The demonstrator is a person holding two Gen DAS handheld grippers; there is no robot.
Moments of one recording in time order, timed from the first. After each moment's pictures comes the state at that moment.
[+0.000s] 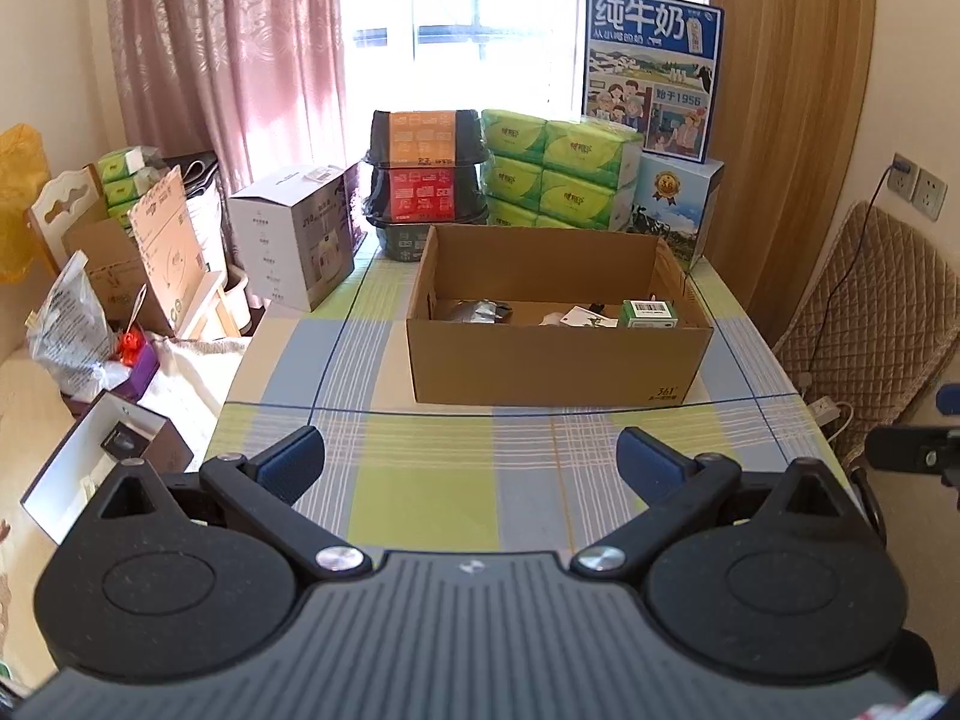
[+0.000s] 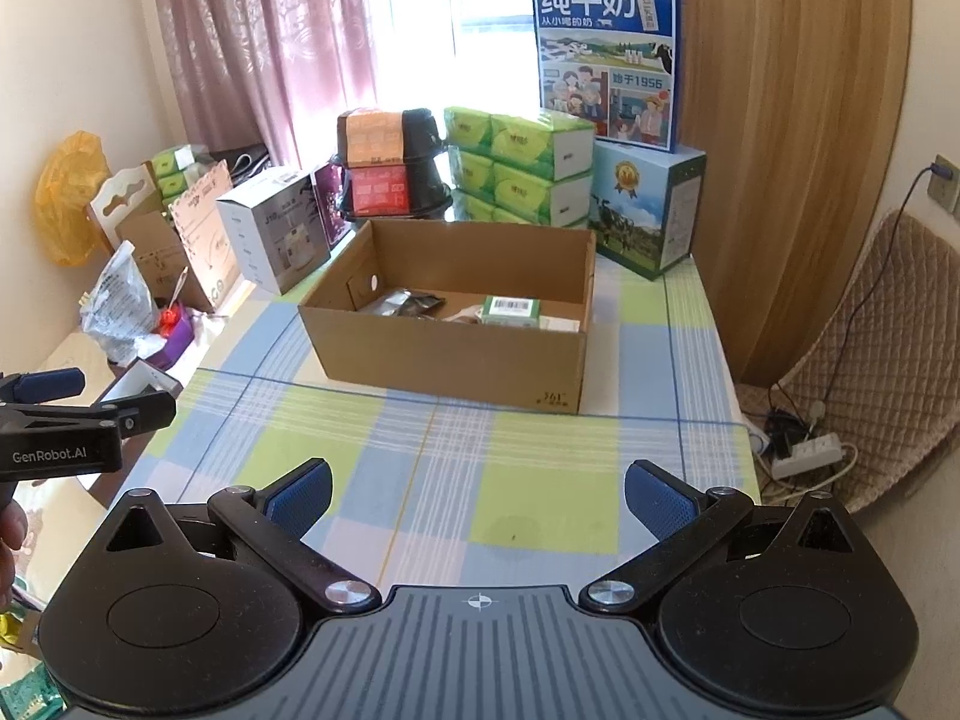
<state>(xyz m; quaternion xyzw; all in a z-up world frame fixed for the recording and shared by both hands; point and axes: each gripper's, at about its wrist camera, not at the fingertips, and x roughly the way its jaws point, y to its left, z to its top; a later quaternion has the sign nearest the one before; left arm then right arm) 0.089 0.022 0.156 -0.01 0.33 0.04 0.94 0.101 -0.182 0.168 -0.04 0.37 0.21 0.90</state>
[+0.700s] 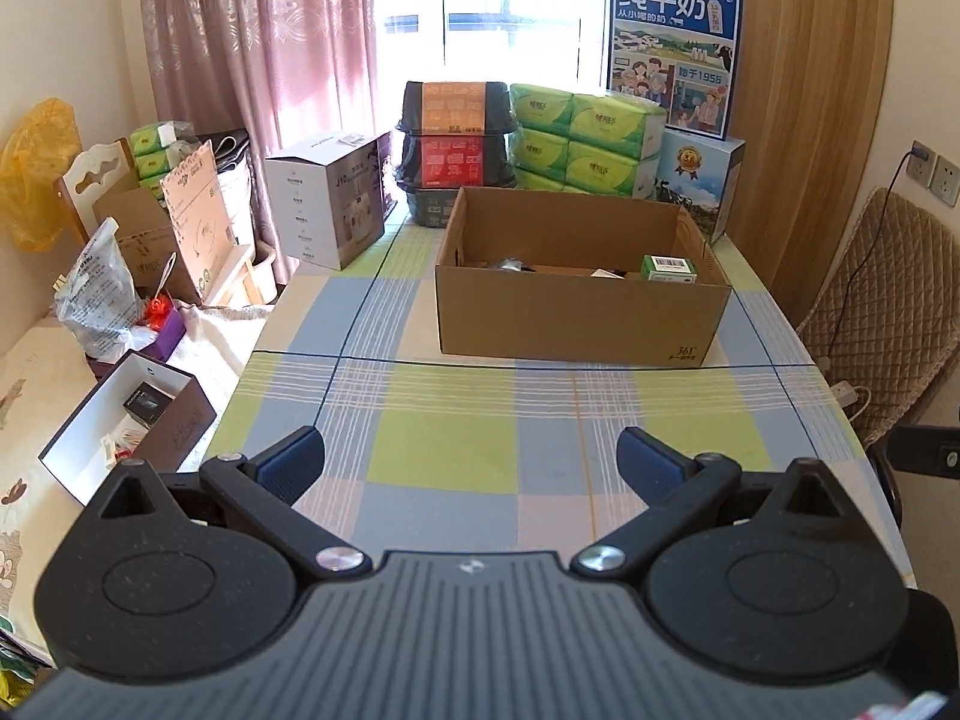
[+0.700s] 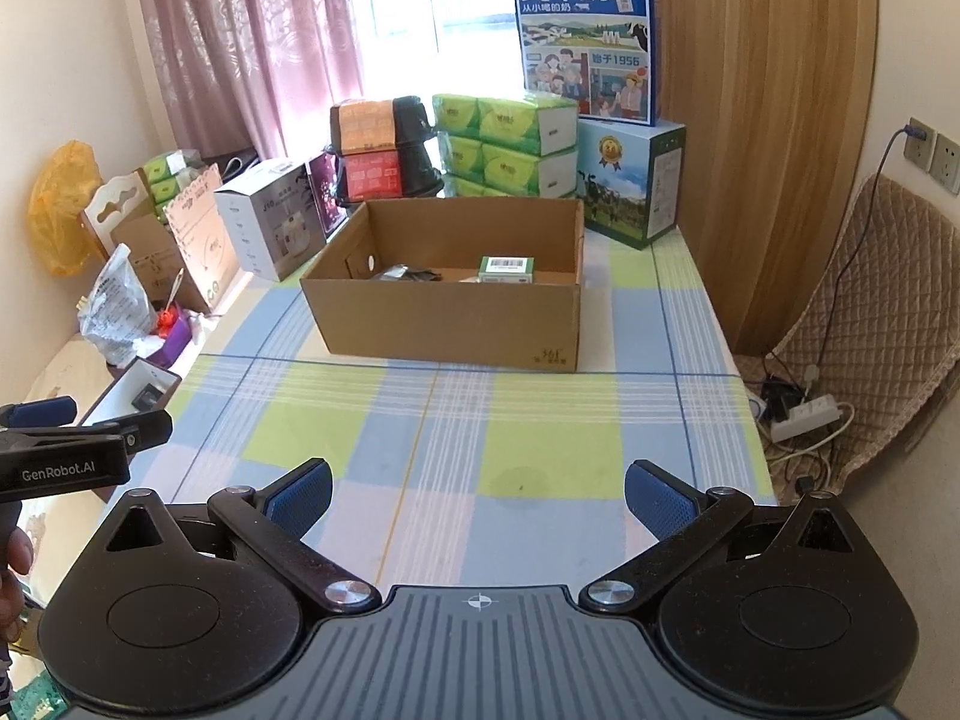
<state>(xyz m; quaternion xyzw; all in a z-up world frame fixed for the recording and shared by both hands) 0.053 0.023 0.132 -0.02 0.34 0.07 0.94 0.064 -0.188 0.148 -0.03 0.38 0.20 0.90</state>
